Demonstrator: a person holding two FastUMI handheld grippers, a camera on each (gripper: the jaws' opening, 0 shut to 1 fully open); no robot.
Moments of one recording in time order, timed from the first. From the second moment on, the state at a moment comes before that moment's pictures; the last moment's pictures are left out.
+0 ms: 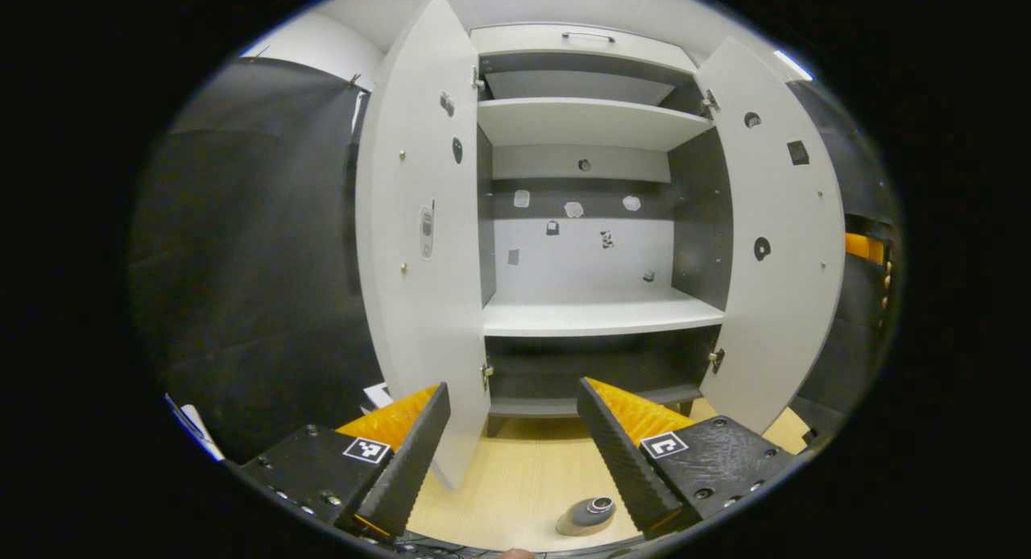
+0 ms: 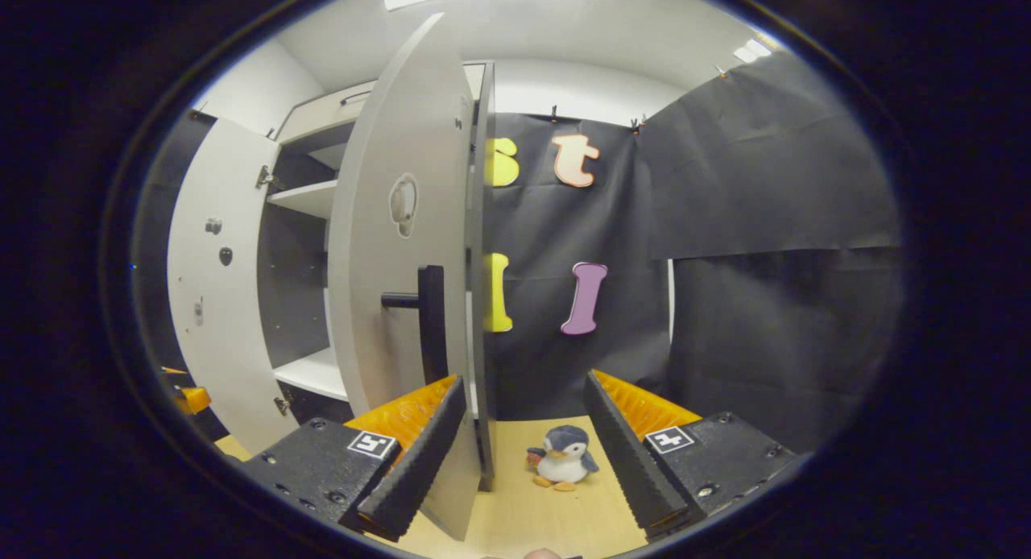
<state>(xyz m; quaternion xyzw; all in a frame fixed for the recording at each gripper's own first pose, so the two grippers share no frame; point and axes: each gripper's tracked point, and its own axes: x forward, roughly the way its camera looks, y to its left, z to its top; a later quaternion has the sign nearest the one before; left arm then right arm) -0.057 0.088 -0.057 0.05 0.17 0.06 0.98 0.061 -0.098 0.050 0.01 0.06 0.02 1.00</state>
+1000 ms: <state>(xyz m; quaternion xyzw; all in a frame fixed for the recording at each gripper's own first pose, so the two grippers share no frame) -0.075 0.180 -0.039 0.05 0.16 0.14 0.98 0.073 -0.017 0.050 0.02 0.05 0.09 0.99</state>
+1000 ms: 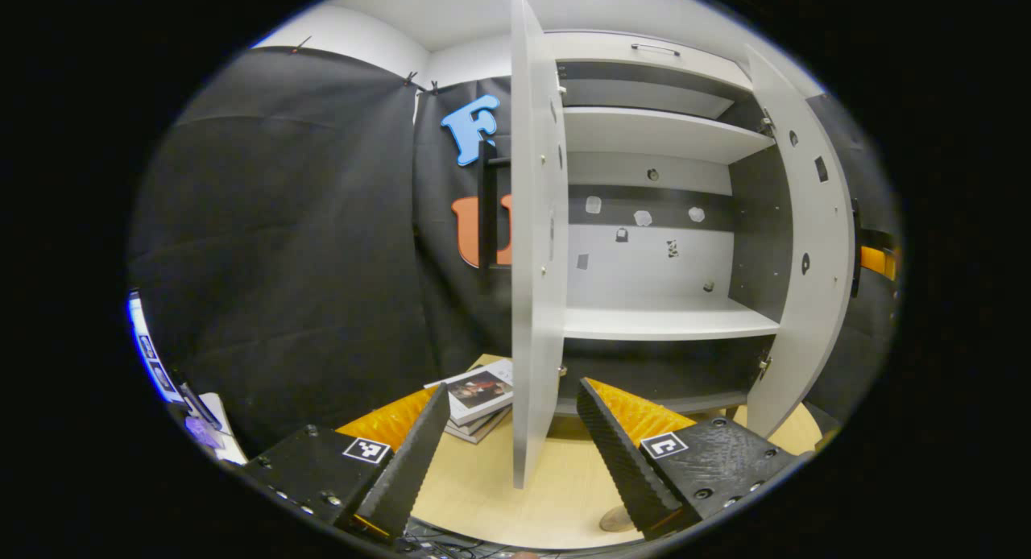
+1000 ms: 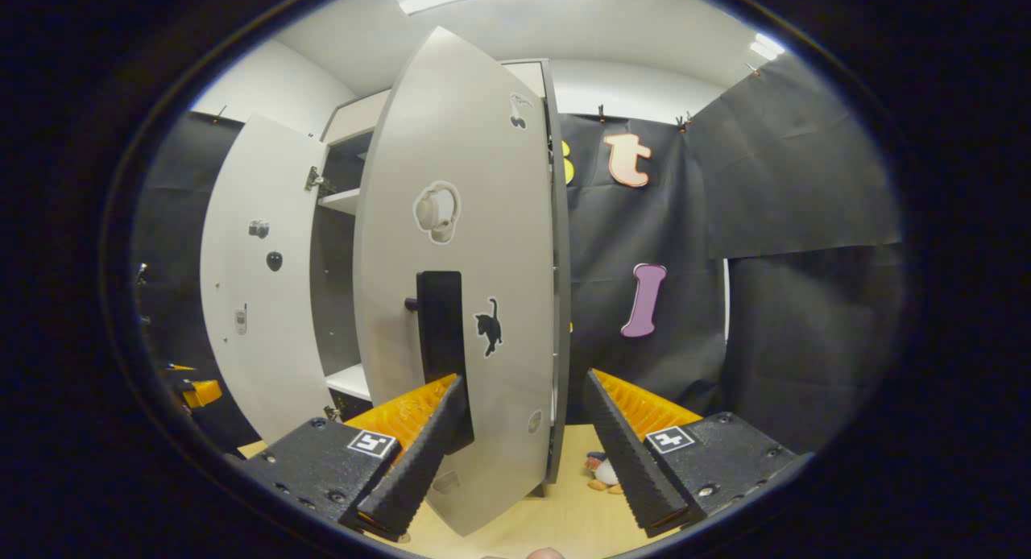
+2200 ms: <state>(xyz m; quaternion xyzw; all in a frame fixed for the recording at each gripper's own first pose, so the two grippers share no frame) 0.008 0.280 0.054 0.02 0.09 0.15 0.98 0.070 0.043 0.060 0.00 0.02 0.11 0.99</state>
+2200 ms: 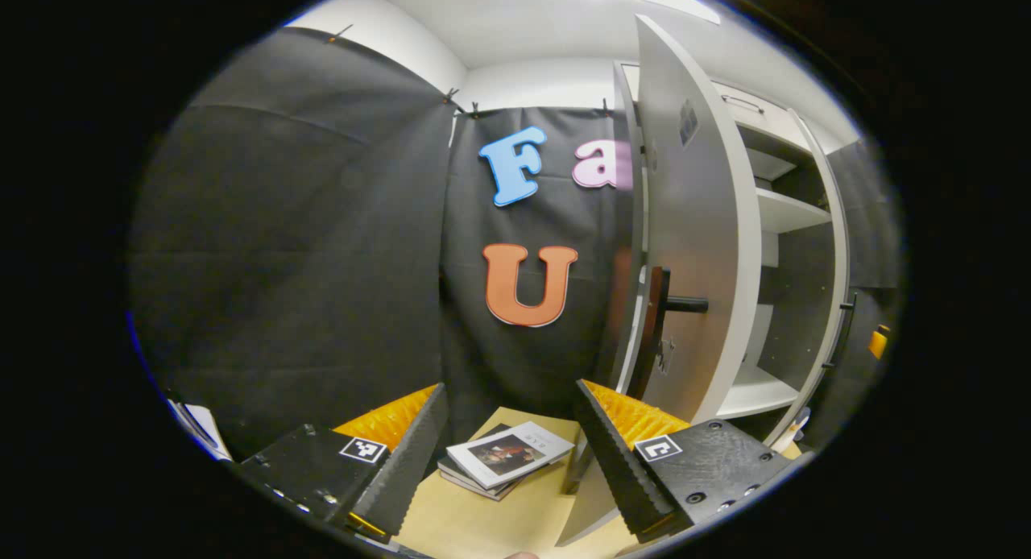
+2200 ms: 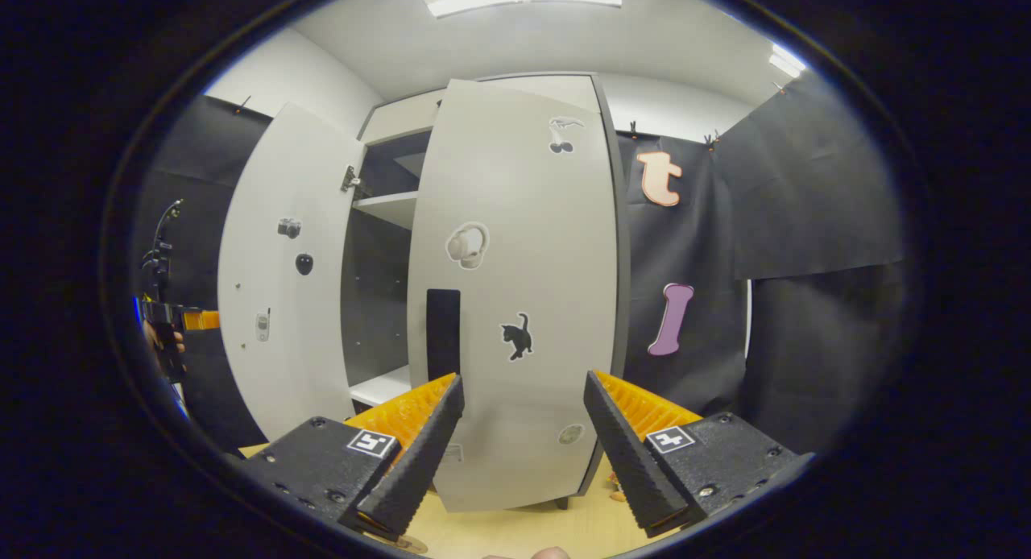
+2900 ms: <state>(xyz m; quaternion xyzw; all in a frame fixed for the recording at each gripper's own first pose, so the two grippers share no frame) 0.014 0.253 0.060 0.04 0.11 0.12 0.99 0.066 0.023 0.058 0.00 0.02 0.11 0.99</state>
